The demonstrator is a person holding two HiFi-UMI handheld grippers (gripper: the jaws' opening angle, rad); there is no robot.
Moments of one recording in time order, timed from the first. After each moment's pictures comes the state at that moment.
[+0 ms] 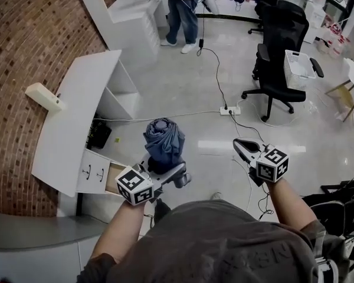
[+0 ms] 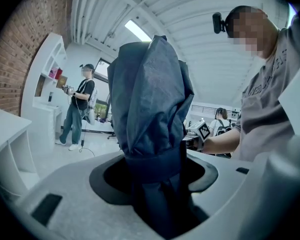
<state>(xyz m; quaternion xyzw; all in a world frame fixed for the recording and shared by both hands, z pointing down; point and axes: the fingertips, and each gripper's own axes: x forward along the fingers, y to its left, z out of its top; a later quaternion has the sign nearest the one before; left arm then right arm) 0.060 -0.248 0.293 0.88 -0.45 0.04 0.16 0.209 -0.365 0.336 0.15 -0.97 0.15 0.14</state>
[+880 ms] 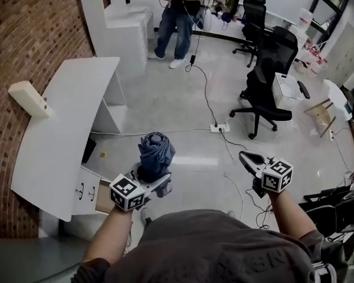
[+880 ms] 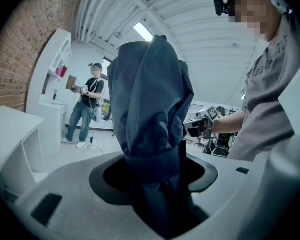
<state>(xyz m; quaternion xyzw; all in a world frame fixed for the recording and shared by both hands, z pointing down) -0.134 -0.226 0.369 0.88 -0.43 0.05 0.17 0.098 -0.345 0.333 0.22 -0.95 0.14 0.19</state>
